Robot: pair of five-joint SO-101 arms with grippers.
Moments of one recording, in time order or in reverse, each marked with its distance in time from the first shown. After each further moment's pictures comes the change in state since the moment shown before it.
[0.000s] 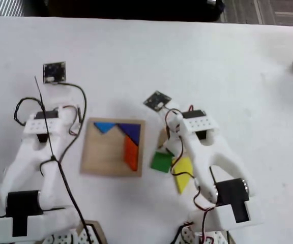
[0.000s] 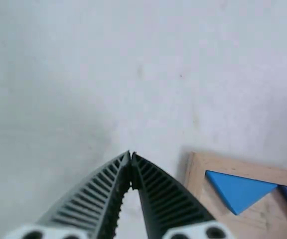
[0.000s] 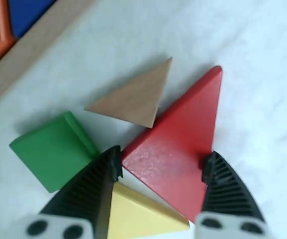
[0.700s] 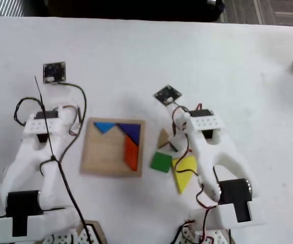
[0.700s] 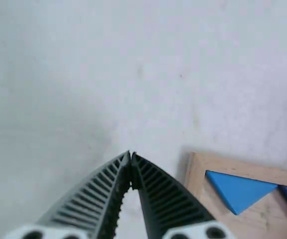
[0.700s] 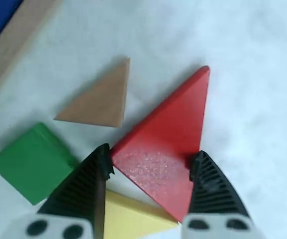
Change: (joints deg) left arm 0.0 0.0 0.0 0.0 0.0; right arm 4.2 -0.1 -0.1 -2.5 -4.1
